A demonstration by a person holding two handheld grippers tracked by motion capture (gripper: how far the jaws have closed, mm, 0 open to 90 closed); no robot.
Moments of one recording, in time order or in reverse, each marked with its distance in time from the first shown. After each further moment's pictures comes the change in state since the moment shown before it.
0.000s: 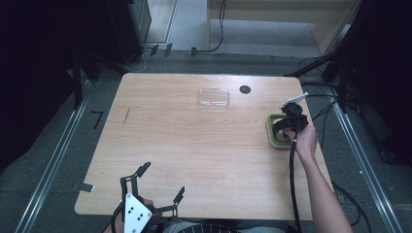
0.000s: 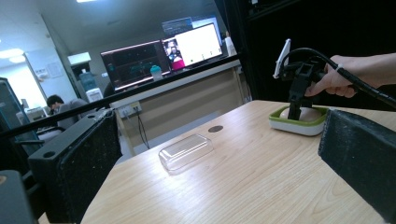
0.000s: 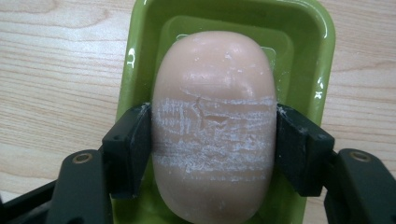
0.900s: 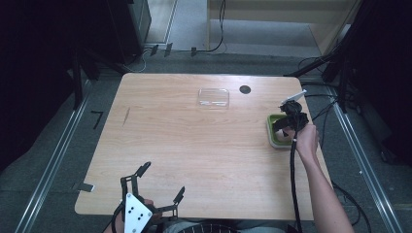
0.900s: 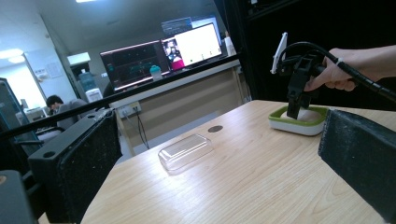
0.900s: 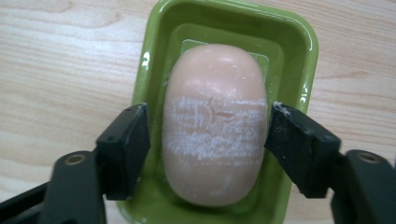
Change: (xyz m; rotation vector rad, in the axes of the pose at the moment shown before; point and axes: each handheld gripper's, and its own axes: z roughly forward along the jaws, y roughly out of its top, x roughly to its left) left arm 0.000 0.000 0.000 -0.001 -0.001 0.001; right arm 0.009 0.002 -0.016 -0.004 -0.045 -0.055
